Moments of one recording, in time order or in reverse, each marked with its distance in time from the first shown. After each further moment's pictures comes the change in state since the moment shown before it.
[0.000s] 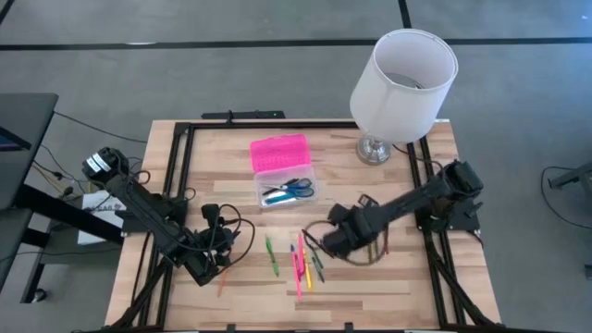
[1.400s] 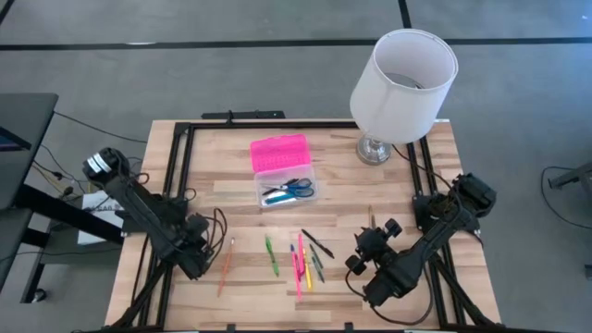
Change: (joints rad) left arm -0.060 0.017 0.000 -0.462 0.742 -0.971; right arm 0.385 0.000 -0.100 -0.076 0.426 0.625
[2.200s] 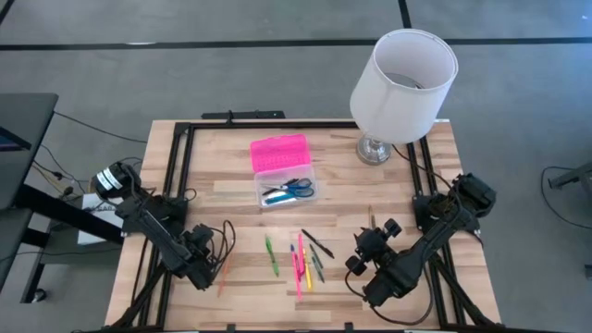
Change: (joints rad) left arm -0.021 0.198 0.001 0.143 0.075 -0.050; right arm 0.000 0.000 0.000 0.007 0.000 -0.029
